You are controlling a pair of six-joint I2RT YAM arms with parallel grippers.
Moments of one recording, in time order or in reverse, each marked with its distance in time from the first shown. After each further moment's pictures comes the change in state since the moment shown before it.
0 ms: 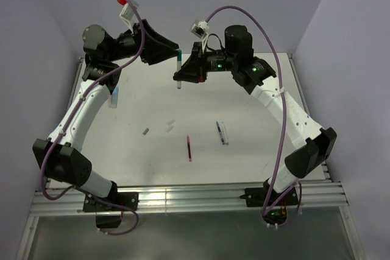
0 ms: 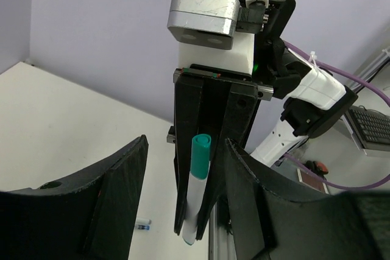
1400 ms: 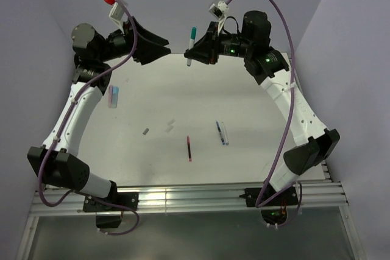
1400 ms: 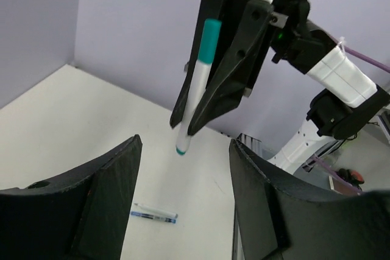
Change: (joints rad) left arm 0.062 -0.046 -0.012 -0.132 -0.027 0.137; right arm -0.122 0.031 0.132 0.023 0.042 -0.050
